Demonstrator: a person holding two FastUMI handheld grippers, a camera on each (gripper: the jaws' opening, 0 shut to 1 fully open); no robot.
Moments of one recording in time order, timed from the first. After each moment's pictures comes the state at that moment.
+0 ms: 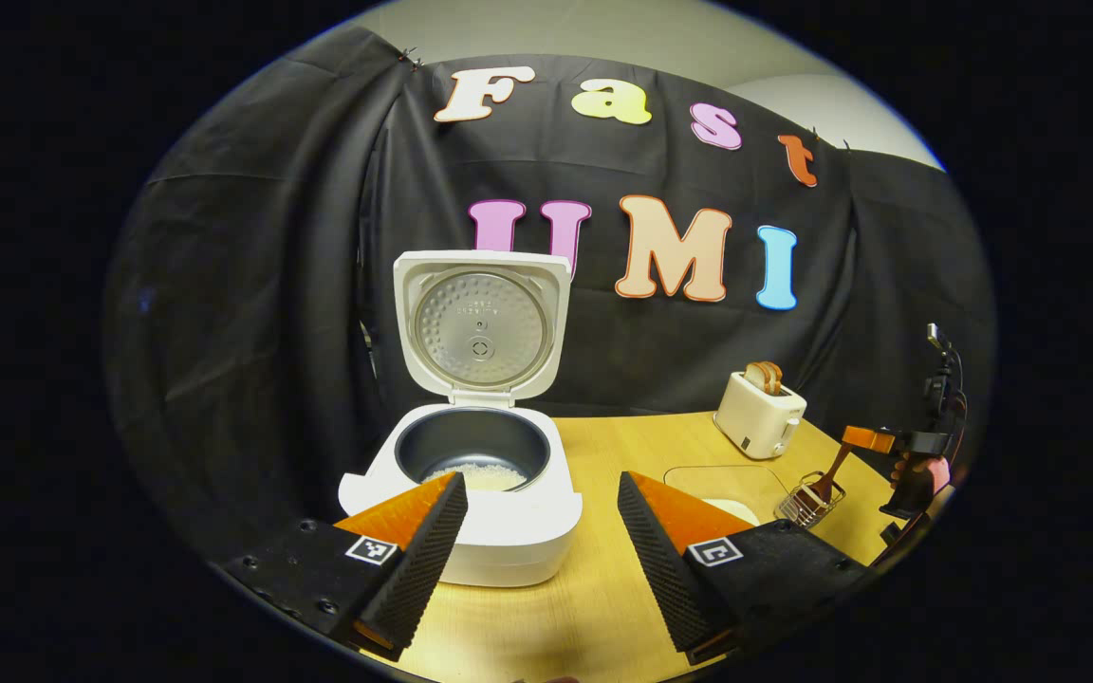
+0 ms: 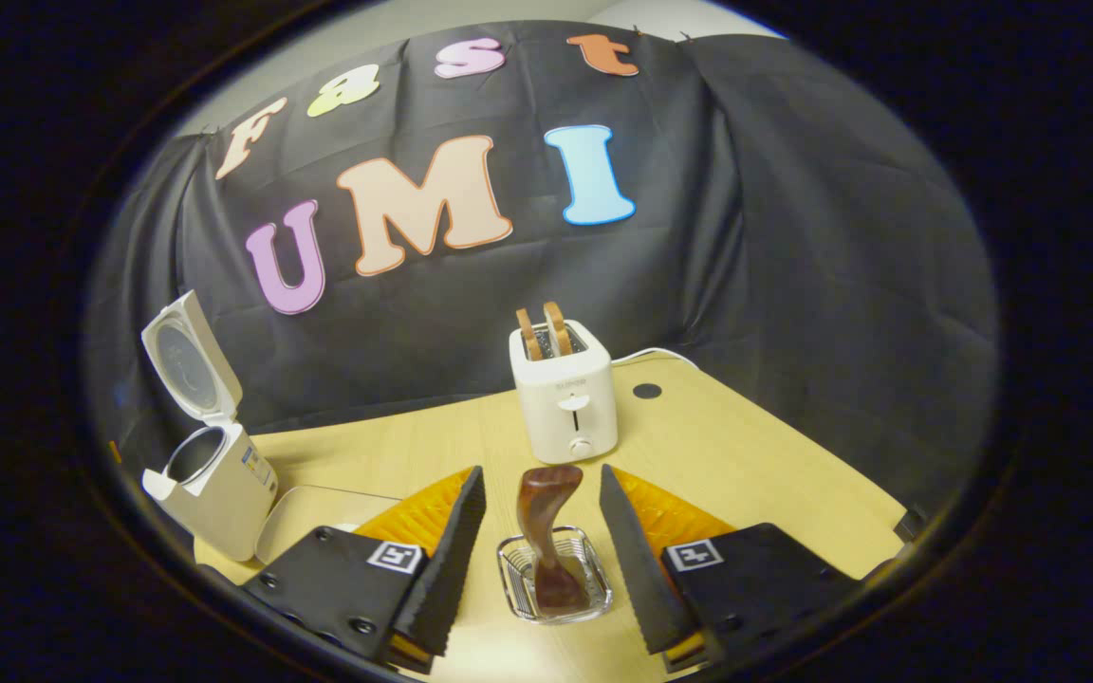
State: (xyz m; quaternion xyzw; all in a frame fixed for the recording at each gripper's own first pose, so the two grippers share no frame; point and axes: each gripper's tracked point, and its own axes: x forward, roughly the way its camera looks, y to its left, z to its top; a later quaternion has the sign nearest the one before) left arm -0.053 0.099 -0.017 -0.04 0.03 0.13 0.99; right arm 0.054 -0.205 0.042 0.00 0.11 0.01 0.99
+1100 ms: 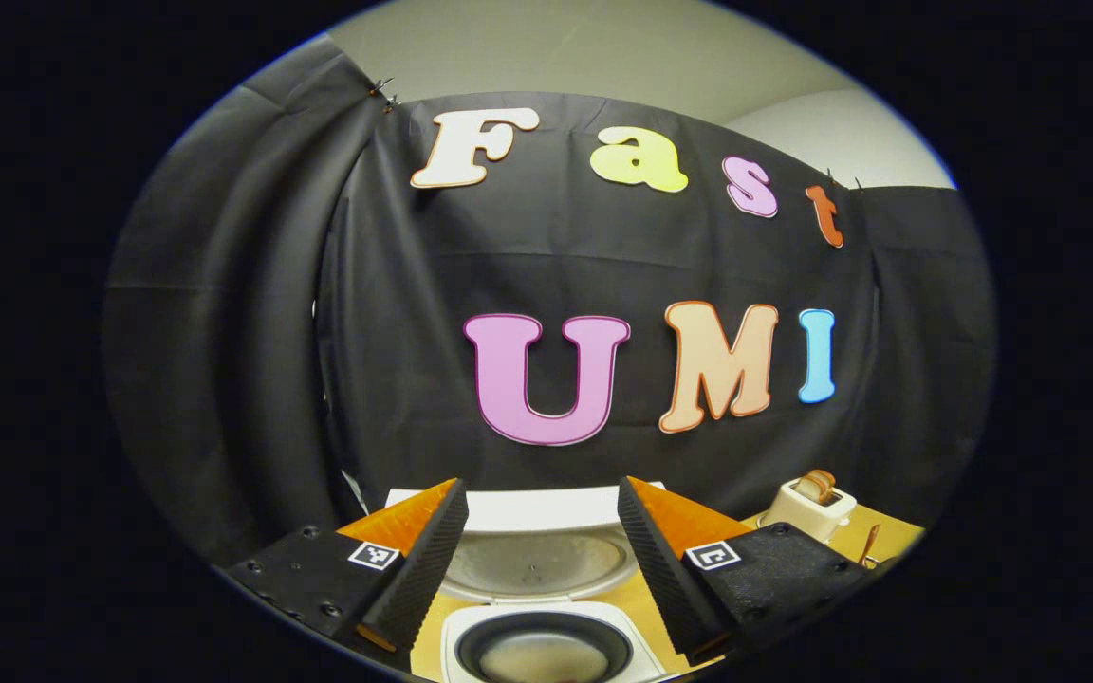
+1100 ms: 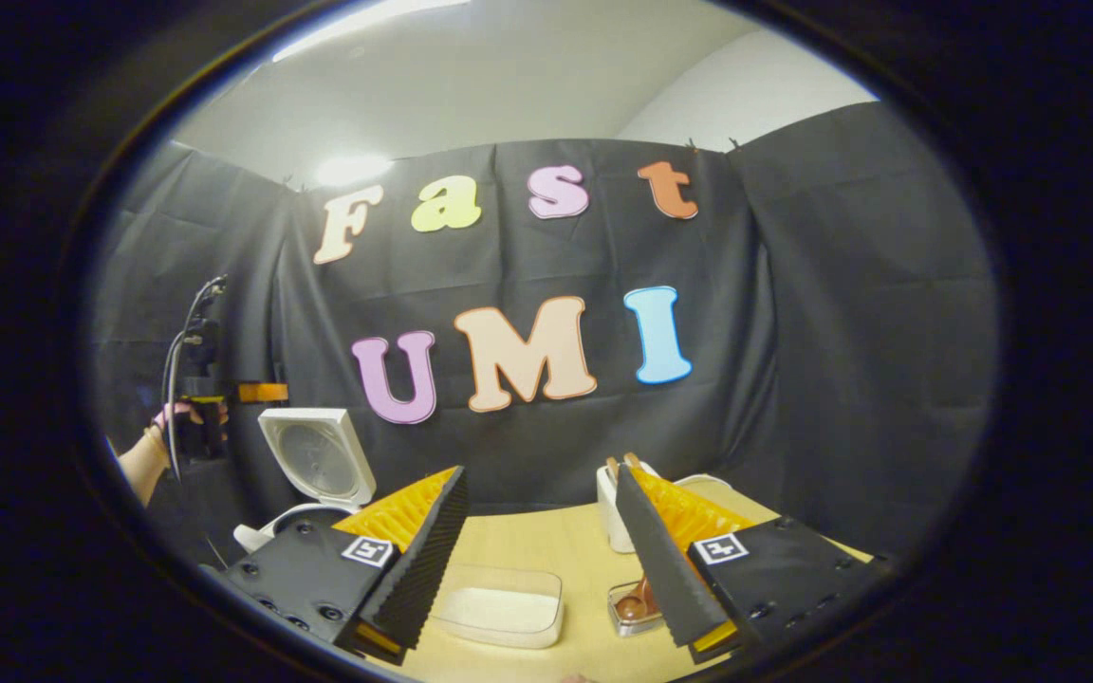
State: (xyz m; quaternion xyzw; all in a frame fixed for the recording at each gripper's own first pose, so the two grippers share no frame) left arm 0.110 0.245 0.209 0.02 -0.08 0.11 0.99; right arm -0.107 -0.092 0.197 -0.01 -0.06 0.08 0.99
